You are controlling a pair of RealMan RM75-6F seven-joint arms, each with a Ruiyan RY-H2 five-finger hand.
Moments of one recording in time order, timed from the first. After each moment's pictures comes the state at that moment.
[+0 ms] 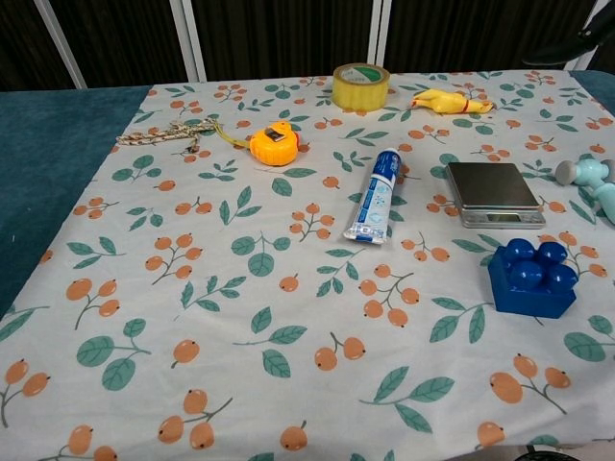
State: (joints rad) left arm -0.07 -1.10 -0.04 -1.64 1.51 1.52 0.07; right arm 0.62 -1.11 0.27 -1.76 -1.35 1.11 -0.06
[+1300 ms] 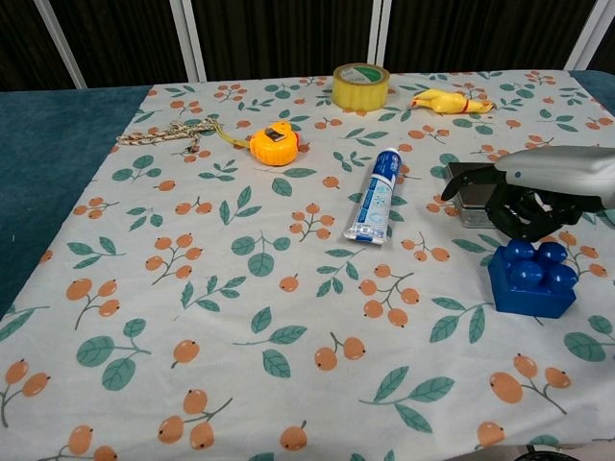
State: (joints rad) left arm -0.07 -1.11 -0.05 -1.64 1.48 1.51 0.08; right arm 0.68 -1.34 0.07 -1.47 -1.38 0.80 -0.05
